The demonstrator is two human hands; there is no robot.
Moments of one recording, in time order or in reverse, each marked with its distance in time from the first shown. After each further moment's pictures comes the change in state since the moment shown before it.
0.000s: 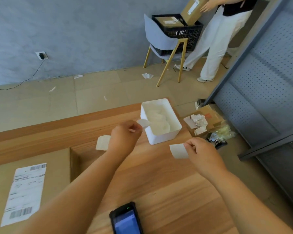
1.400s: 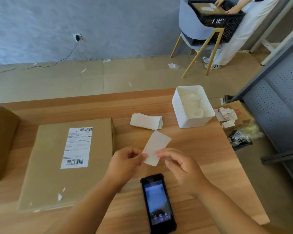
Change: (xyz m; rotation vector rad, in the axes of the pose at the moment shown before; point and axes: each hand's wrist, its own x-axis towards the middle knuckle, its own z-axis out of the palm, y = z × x) left_hand -0.134 -0.074 -0.066 -0.323 -0.120 -0.385; right_hand -0.086 -0.077 0.087 0.612 -0.397 -0.326
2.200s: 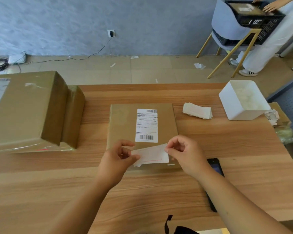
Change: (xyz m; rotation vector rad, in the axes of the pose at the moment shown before) left_hand -0.072 -0.099 -0.205 0.028 0.190 0.116; right_hand 0.031 -0.069 0.186 0.005 0.075 0.118
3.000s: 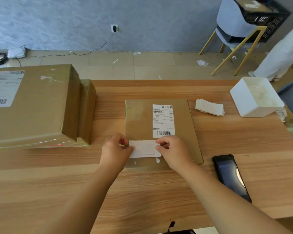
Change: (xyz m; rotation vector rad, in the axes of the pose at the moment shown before) left_hand 0.032 -0.039 -0.043 0.249 0.188 -0.012; right_hand 0.025 -0.001 0.095 -0.253 0.047 0.076
